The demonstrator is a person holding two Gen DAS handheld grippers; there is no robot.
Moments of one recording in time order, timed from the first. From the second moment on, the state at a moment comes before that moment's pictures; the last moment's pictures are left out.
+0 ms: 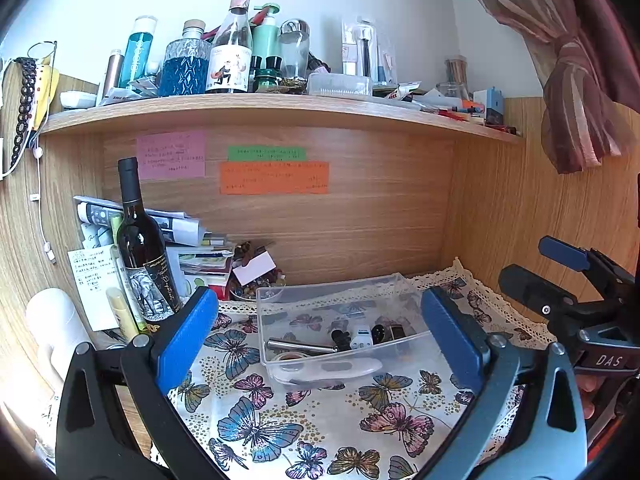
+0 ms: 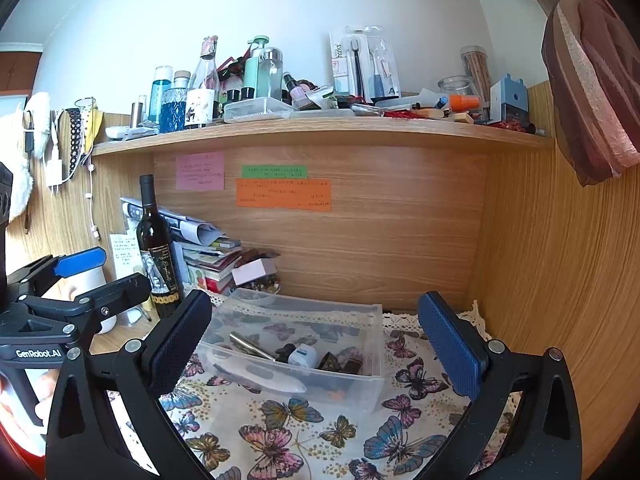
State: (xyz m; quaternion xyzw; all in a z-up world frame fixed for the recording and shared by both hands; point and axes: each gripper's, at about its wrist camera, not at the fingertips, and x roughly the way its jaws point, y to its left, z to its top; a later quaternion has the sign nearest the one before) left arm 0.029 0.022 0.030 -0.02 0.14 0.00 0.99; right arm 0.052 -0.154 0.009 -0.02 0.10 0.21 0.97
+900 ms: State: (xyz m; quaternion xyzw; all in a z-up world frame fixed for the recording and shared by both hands) left arm 0.036 0.021 0.028 -0.02 0.15 -0.01 0.99; right arm 0.055 -0.152 0.006 -0.02 0.10 0.21 0.97
